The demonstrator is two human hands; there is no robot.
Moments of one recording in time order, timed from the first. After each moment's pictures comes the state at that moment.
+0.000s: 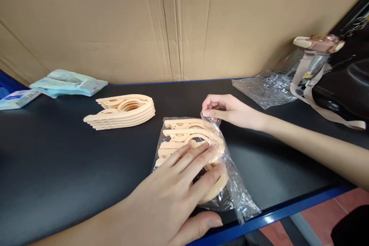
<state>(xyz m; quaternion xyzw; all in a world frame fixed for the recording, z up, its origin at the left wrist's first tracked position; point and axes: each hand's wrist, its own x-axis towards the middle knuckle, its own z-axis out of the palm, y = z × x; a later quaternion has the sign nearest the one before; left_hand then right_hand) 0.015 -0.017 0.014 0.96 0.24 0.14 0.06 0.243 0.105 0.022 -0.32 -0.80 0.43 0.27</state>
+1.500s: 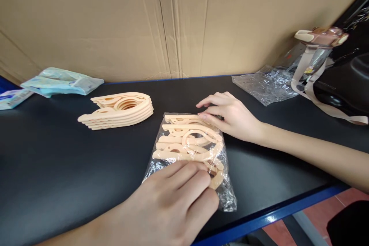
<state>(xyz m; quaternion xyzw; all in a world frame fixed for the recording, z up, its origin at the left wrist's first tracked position) 0.018 -0.024 0.009 0.95 0.19 0.22 -0.06 0.239 0.085 0.011 -0.32 -0.91 0.00 0.26</state>
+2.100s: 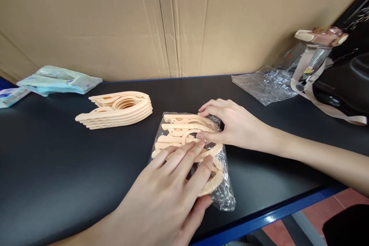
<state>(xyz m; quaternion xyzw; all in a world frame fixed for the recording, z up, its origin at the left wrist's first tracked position) 0.021 -0.026 0.011 0.93 0.31 0.18 -0.09 0.231 0.064 0.026 -0.44 -0.88 0.10 0.16</state>
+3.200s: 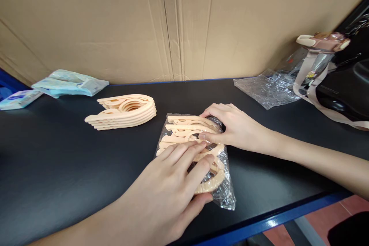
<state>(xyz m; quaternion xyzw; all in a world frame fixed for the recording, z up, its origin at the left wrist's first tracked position) 0.018 -0.019 0.017 0.94 0.31 0.16 -0.02 0.234 0.069 0.023 -0.43 -0.88 0.13 0.16</state>
